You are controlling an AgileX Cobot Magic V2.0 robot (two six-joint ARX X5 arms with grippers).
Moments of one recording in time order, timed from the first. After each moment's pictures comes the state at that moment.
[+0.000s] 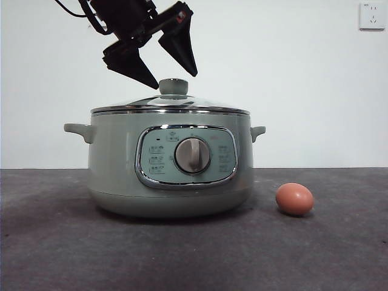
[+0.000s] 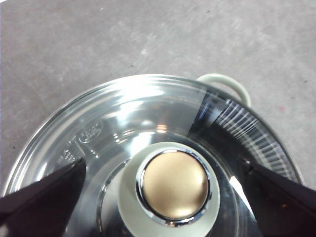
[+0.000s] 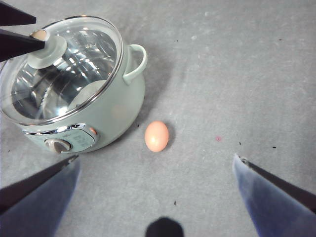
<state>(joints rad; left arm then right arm) -0.49 1.70 1.52 -0.54 0.21 0.10 -0.05 0.76 1.06 -0.97 -0.41 -0.06</state>
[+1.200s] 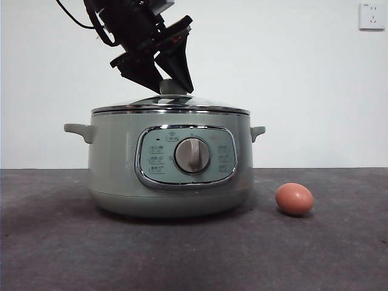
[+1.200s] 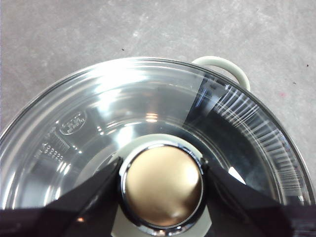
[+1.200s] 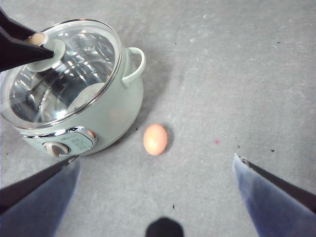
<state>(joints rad) -0.51 1.74 1.53 -0.56 0.21 0.10 -0.05 0.77 1.06 -0.96 -0.41 -0.06</state>
